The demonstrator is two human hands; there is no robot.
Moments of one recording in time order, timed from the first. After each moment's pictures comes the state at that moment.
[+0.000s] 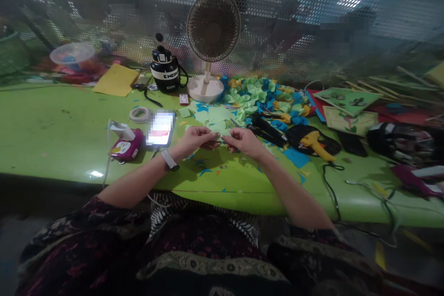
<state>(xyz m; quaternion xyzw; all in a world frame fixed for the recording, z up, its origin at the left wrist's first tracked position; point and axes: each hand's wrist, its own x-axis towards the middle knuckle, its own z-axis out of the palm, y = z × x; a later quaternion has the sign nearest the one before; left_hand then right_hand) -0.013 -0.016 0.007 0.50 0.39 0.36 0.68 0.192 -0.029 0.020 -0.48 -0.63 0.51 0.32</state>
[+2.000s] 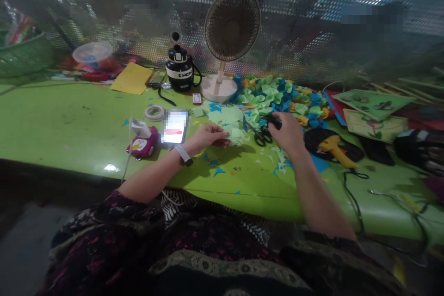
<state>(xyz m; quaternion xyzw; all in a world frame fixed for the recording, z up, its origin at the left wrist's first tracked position) -0.016 0.002 -0.002 0.45 0.40 0.35 0.72 0.267 0.012 0.005 -0.66 -0.70 -0.04 0.26</state>
